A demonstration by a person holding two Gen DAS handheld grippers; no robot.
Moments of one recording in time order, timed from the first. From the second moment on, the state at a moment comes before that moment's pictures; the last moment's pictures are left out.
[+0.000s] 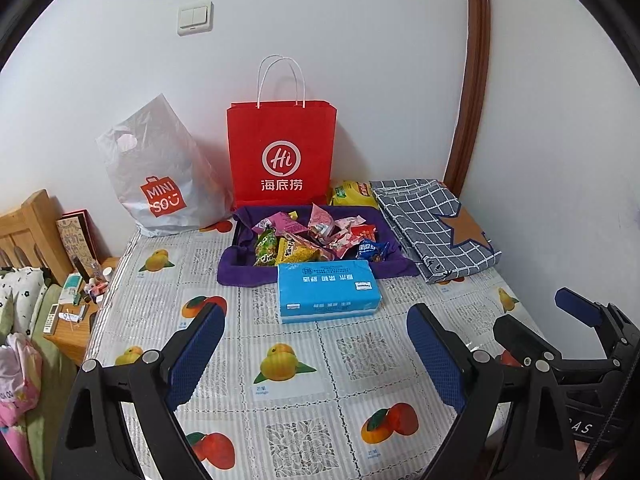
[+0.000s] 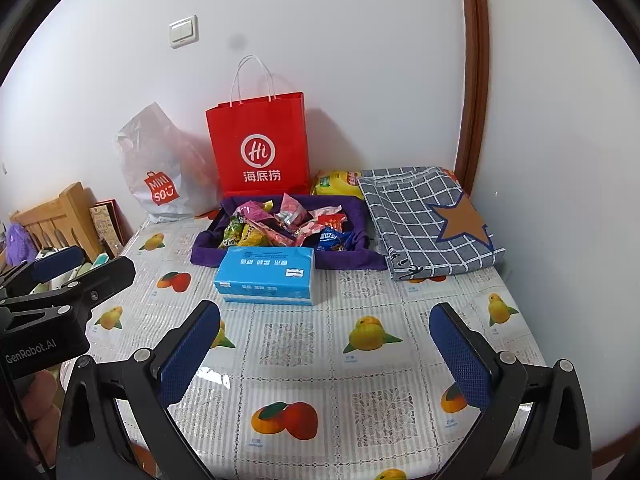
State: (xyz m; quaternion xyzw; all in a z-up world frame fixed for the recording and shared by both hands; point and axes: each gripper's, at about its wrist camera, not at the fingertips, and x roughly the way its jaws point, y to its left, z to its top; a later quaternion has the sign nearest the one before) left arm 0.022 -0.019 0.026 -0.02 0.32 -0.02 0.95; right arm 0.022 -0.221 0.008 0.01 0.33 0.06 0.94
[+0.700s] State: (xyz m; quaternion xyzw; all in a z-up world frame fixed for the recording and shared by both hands) left arm 0.022 -0.018 0.026 -0.02 0.32 -0.02 0.95; right arm 0.023 -0.219 0.010 0.01 0.33 0.07 0.94
